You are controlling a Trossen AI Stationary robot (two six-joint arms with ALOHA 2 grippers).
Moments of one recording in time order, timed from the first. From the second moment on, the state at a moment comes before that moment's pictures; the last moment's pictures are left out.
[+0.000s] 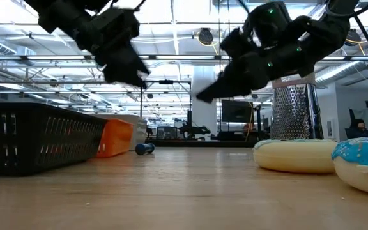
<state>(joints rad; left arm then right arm) 0.00 1.30 0.71 -0.01 -0.06 -0.27 -0.05 1.61 0.62 0.64 -0.06 -0.15</state>
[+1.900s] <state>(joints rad) 0.08 1.39 0.71 0.40 -0.04 -0.44 0.11 1.60 0.74 0.71 0.42 -0.50</state>
